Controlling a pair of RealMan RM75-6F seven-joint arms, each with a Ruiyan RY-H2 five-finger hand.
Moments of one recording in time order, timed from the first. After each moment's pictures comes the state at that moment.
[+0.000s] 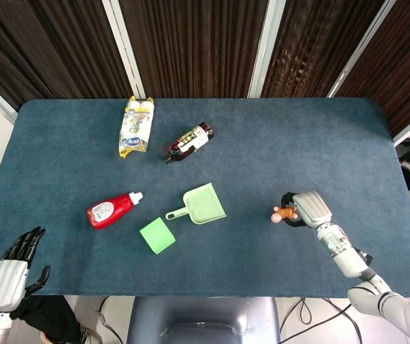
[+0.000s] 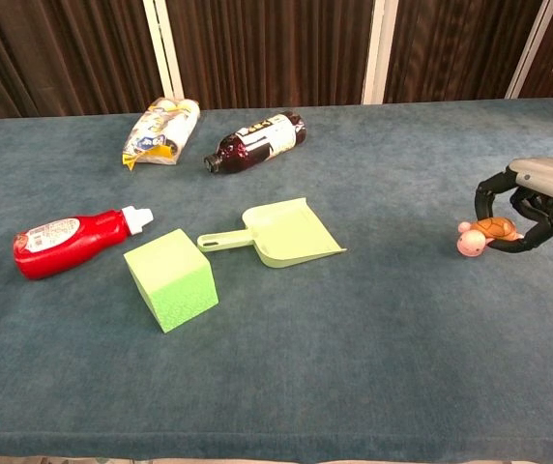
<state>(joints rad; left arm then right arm) -0.03 -1.30 0.02 -1.47 1.63 1.59 0.06 0.57 -1.62 0.02 -0.81 -1.55 1.05 0.43</state>
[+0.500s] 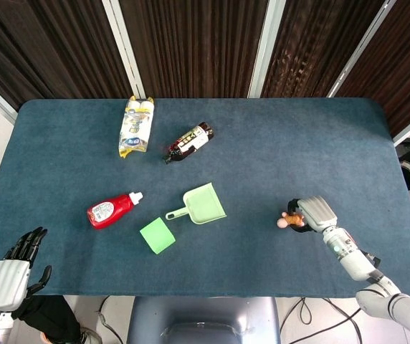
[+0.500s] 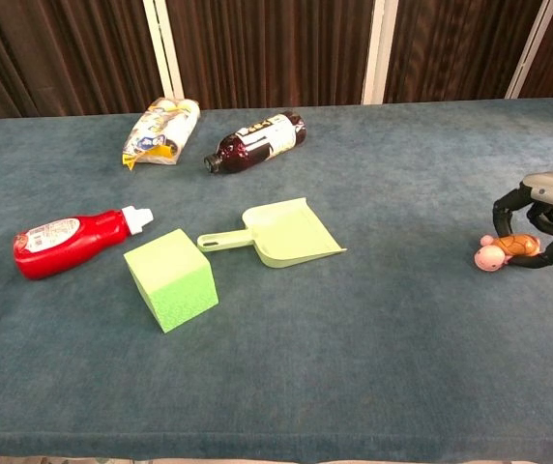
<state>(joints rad) -0.03 -1.30 0.02 -1.48 1.63 1.58 0.07 0.57 -1.53 -0.01 -0.92 -1.53 0.93 0.40</state>
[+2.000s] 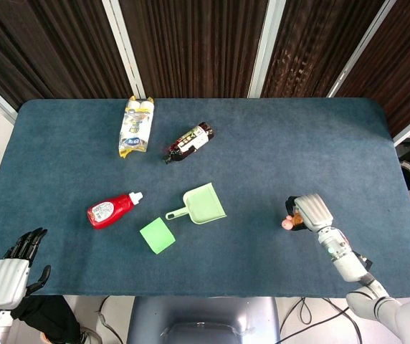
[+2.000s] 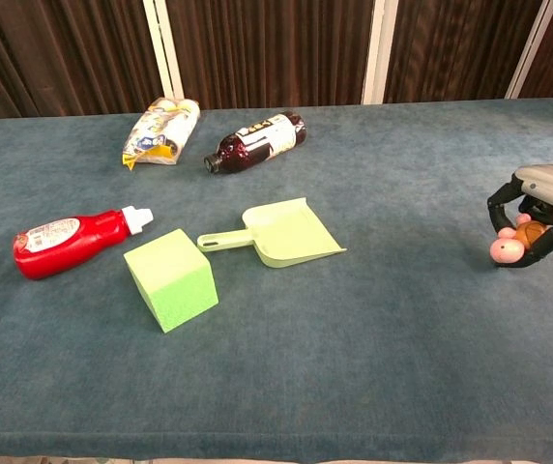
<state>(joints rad) -0.04 -1.30 0.02 -1.47 1.61 1.56 0.05 0.54 -1.69 0.01 -0.70 -1.56 1.11 0.44</state>
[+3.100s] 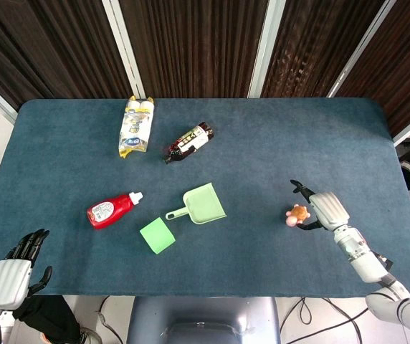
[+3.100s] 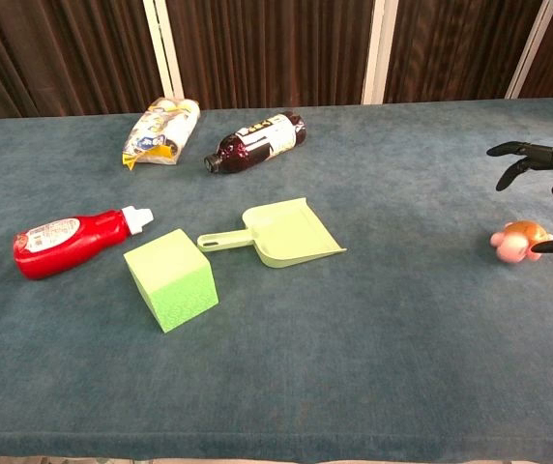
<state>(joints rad) -0.04 -1.30 0.02 -1.47 1.61 1.55 0.07 0.52 -1.52 -0.01 -0.86 -1.56 1.10 0.52</state>
